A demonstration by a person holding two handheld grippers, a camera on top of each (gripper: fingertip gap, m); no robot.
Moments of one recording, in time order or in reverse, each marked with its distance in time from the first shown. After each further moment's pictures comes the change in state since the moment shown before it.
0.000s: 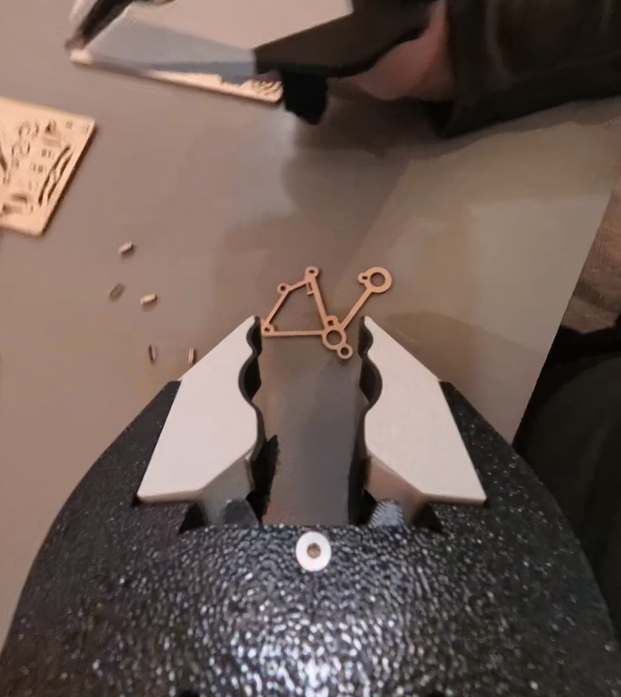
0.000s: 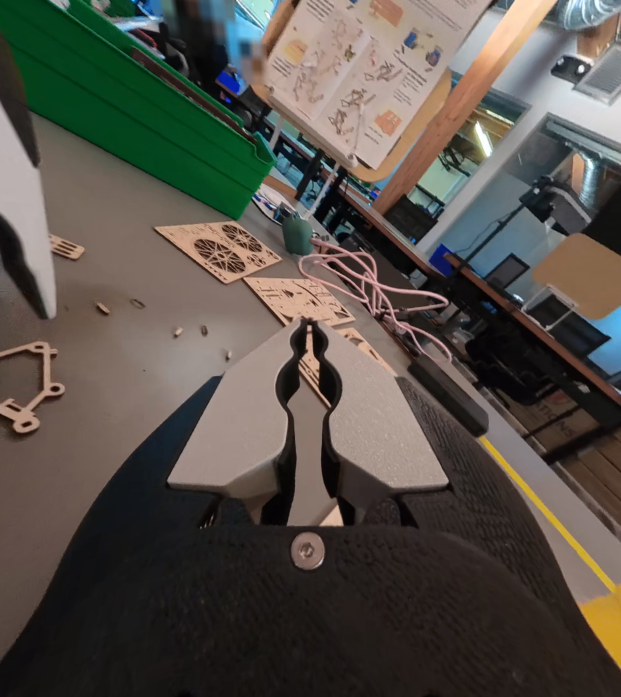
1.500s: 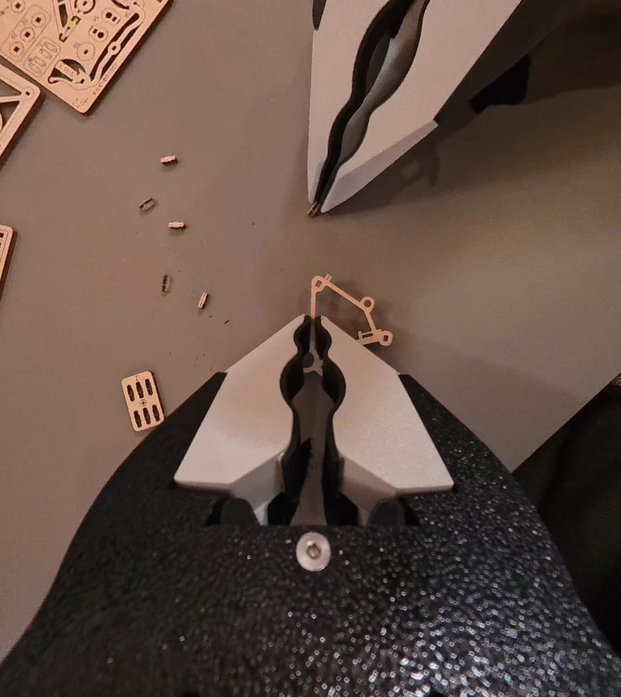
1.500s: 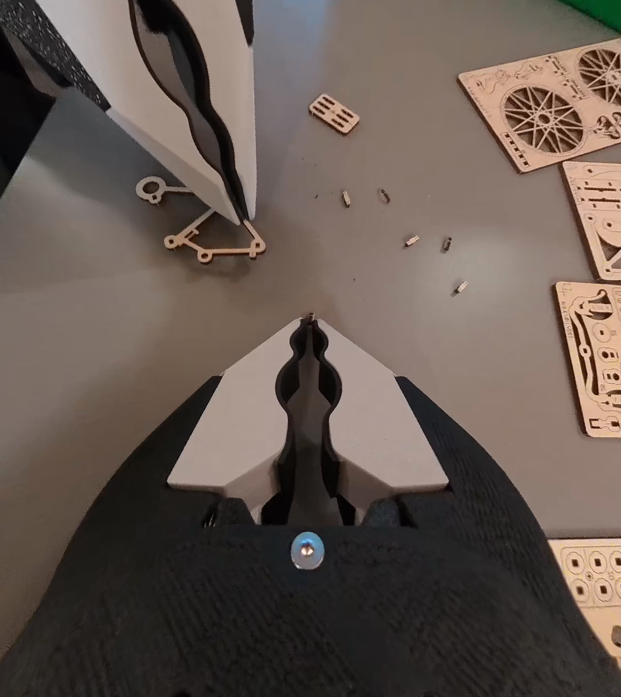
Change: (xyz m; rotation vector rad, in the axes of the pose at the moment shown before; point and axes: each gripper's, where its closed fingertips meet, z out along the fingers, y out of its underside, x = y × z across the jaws) left arm -0.009 0.014 0.003 -0.146 -0.224 -0.239; right arm -0.100 0.038 -0.035 -0.360 -0.911 0.115
